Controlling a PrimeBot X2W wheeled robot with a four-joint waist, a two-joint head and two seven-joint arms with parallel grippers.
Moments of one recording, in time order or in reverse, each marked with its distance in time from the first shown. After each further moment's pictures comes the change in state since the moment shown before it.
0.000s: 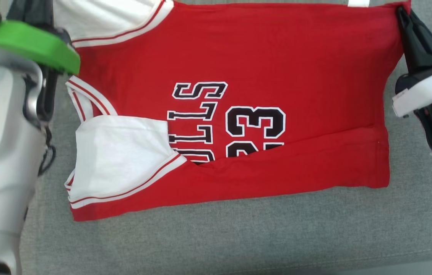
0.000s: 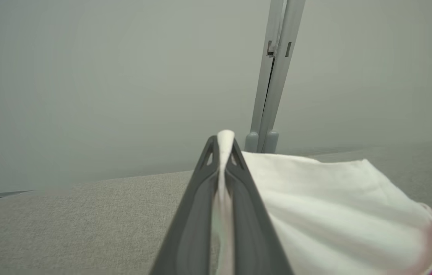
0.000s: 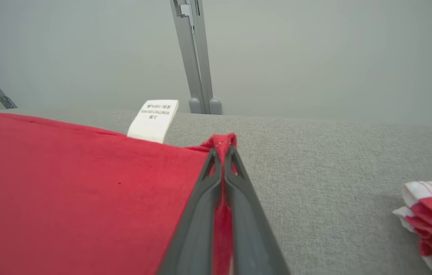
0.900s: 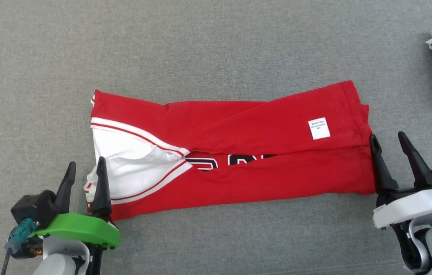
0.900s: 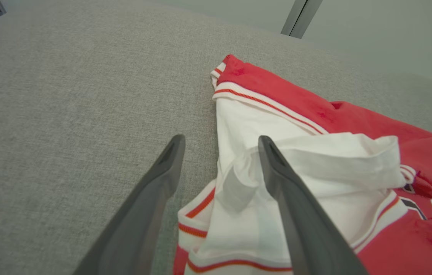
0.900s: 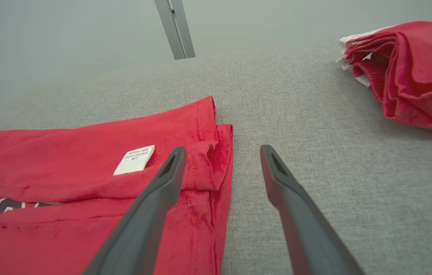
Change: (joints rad) left arm 0.874 0.025 0.063 -0.567 -0.103 0.266 0.070; right arm 0.542 0.205 -0.190 -0.138 -0.148 0.000 -0.094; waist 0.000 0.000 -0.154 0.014
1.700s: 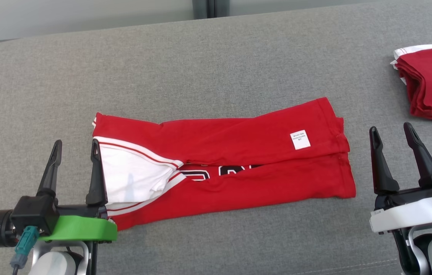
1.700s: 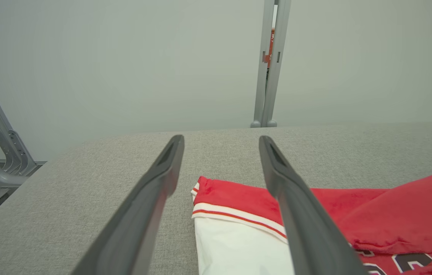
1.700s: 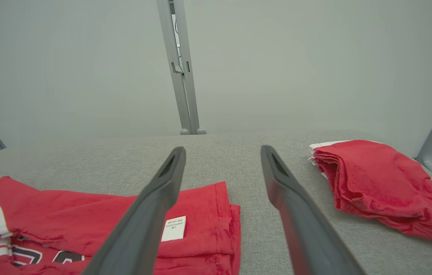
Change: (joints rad) left arm 0.005 0.026 0.012 -0.132 0.252 0.071 -0.071; right arm 0.103 0.145 -0.092 -0.316 -0.202 0.000 0.103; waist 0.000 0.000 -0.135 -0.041
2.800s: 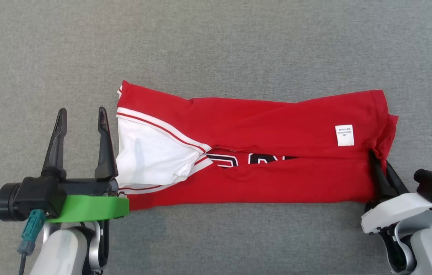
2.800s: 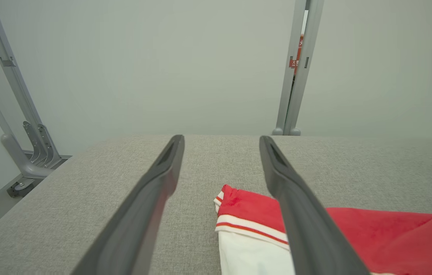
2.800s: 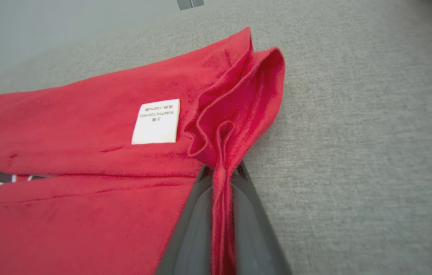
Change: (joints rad) left arm -0.079 -0.152 0.089 -0.011 0.127 -0.084 -0.002; right arm -0.129 -0.049 0.053 0.467 0.147 0.000 -0.080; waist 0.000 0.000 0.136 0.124
